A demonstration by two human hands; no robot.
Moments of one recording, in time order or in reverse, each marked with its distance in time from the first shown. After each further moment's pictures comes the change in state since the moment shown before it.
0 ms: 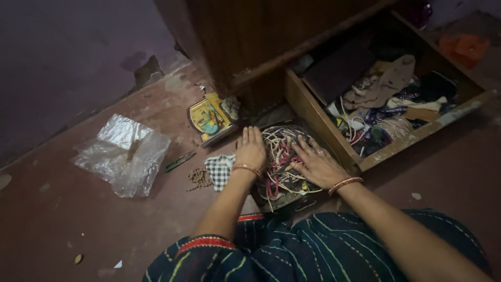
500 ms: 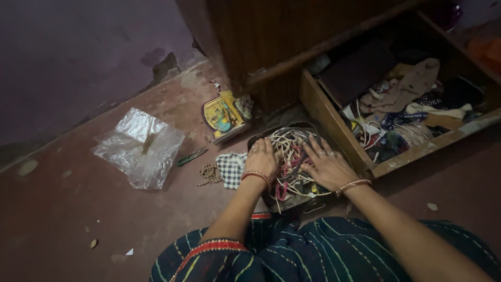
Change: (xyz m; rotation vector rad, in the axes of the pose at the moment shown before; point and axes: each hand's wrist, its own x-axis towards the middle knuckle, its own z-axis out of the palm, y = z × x) left_hand -0.032 0.004 0.002 -0.197 -0.142 -0.091; right_hand 0.011 0.001 0.006 -0.107 -0.021 0.032
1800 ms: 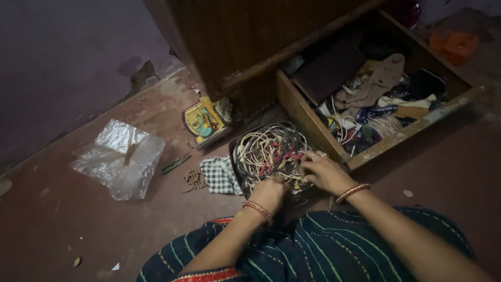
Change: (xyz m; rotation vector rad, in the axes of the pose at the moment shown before) left_hand -0.077 0.072 -0.025 -0.113 -0.139 0.440; right_hand -0.052 0.019 -0.014 0.283 0.170 -0.166
